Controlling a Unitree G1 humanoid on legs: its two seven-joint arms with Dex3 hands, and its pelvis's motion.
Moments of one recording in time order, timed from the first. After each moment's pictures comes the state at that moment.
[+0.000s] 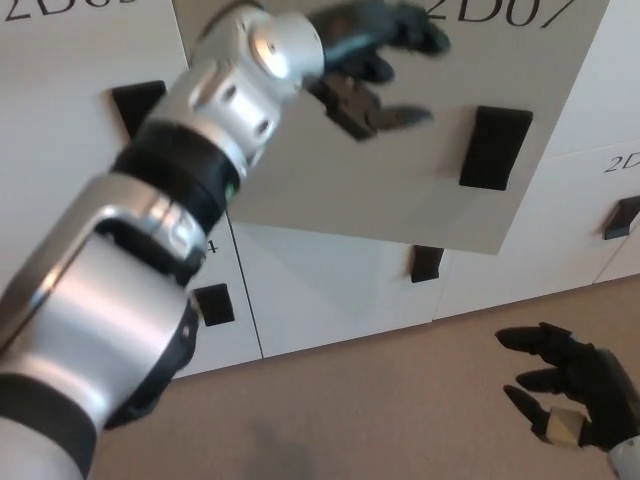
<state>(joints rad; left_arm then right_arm) -1.27 0.17 -0.45 1.05 0.18 0.14 -0.44 0.00 -0.32 0.15 0.44 -0.29 -0.21 -0.08</state>
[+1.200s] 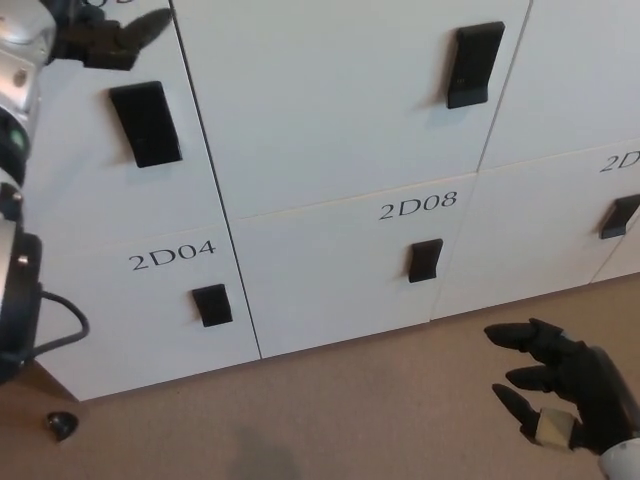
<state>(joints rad) -1.26 0.48 -0.13 1.30 0.18 0.12 -0.29 0.09 -0.30 0.14 0.23 -0.31 -0.07 -0.06</state>
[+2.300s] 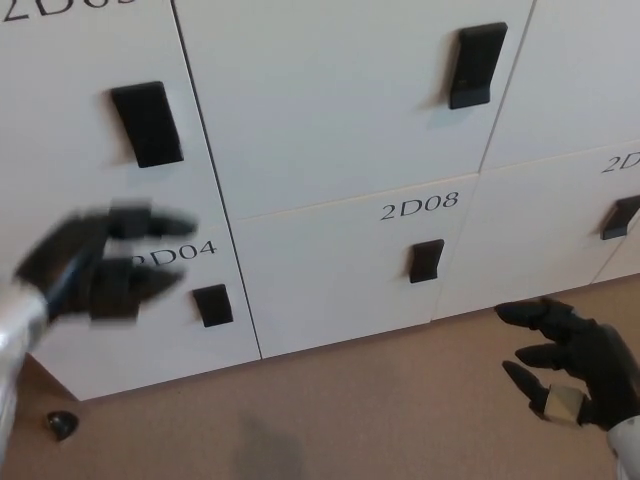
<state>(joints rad) -0.22 0.48 0.01 0.43 0.02 0.03 -0.46 0.01 -0.31 0.11 0.29 -0.31 -0.08 -0.06</state>
